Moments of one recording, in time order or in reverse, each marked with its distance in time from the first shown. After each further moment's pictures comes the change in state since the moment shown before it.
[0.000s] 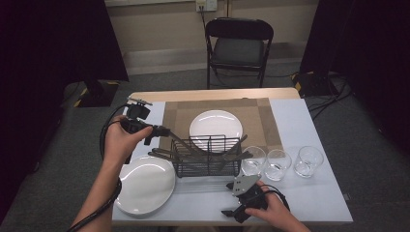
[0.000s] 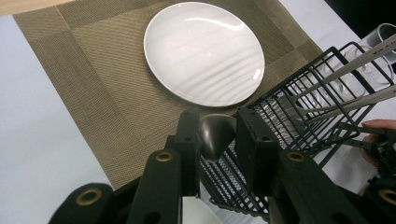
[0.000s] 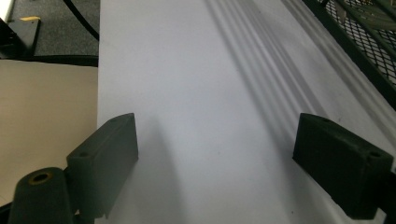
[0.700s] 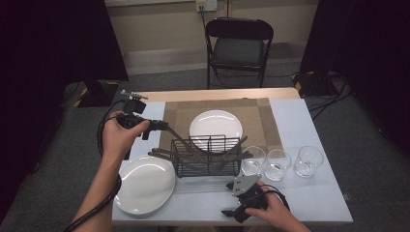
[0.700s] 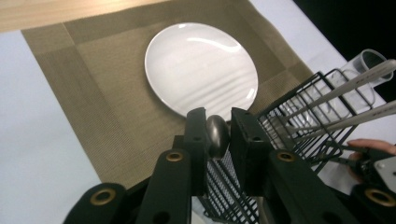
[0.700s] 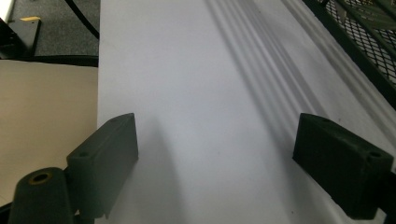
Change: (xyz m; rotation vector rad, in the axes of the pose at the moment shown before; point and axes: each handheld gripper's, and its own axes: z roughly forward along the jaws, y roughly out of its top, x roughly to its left) left arm 0.004 0.009 -0.010 -0.070 -0.042 -0.040; right arm 0.000 0.000 0.000 -0.001 0.002 0.002
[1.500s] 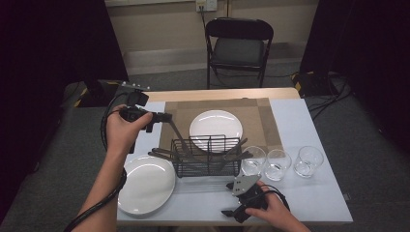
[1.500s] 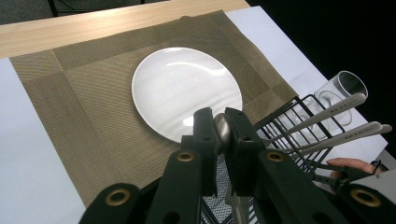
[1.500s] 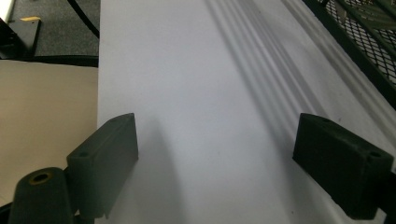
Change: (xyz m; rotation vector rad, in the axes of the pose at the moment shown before) left arm -0.009 0.017 -0.002 -0.048 -0.019 0.000; right arm 0.000 0.000 0.000 0.000 -0.001 -0.001
